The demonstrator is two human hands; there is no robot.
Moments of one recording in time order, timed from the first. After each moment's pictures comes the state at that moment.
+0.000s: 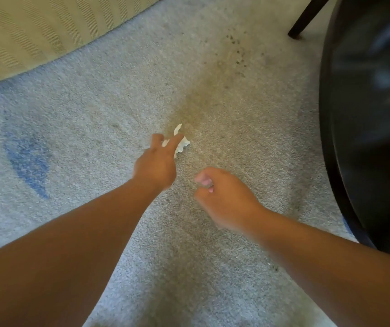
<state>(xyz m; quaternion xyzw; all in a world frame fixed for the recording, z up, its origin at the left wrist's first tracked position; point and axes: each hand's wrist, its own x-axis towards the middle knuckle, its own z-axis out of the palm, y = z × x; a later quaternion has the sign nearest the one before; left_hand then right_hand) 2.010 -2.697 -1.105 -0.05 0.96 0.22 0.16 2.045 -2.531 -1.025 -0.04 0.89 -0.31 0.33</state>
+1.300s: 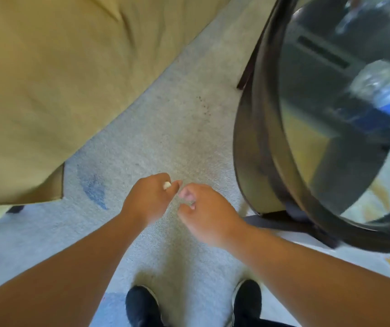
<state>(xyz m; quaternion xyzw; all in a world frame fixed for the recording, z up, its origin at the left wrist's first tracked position) 2.082 -2.694 -0.771 -0.05 0.93 0.31 0.19 2.102 -2.540 -0.718 -0.03 0.88 -0.36 0.32</state>
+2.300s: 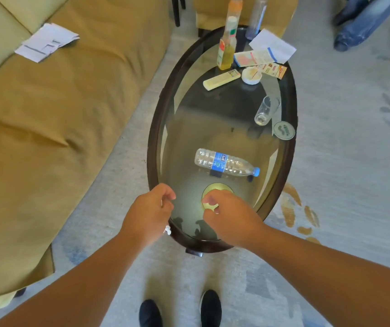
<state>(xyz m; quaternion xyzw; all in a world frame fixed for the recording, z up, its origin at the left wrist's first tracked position) 2.049 -2.469 -0.451 0.06 0.92 0.33 0.21 2.097 -2.277 -0.440 0.10 0.90 -0.37 0.21</state>
